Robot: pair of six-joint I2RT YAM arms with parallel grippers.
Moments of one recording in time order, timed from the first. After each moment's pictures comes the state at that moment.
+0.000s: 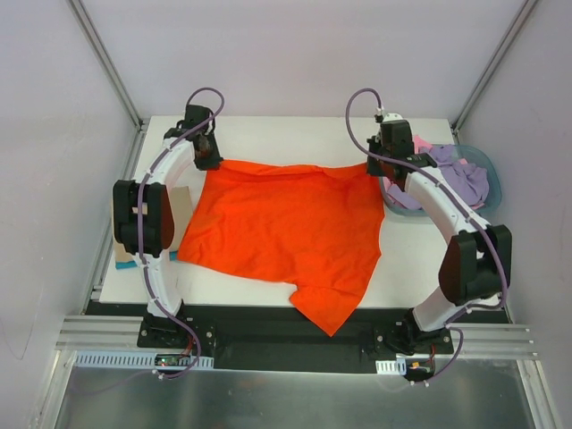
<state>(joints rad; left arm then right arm) -0.12 1.96 1.63 -0.64 0.00 -0.40 0.27 1.63 1.35 -0.42 0.12 0.18</state>
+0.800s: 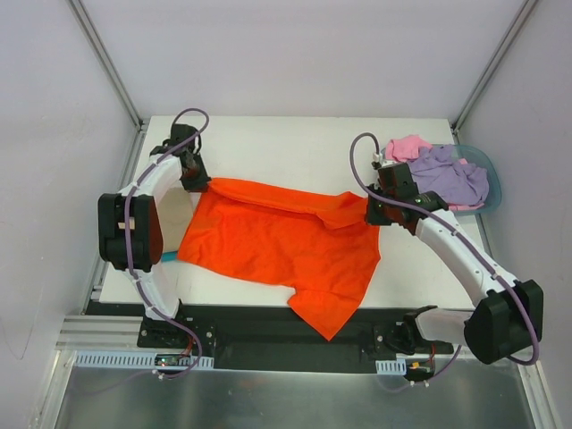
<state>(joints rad) -0.06 1.81 1.37 -0.65 0.02 -0.42 0.39 1.25 1.01 -0.68 0.04 0.31</state>
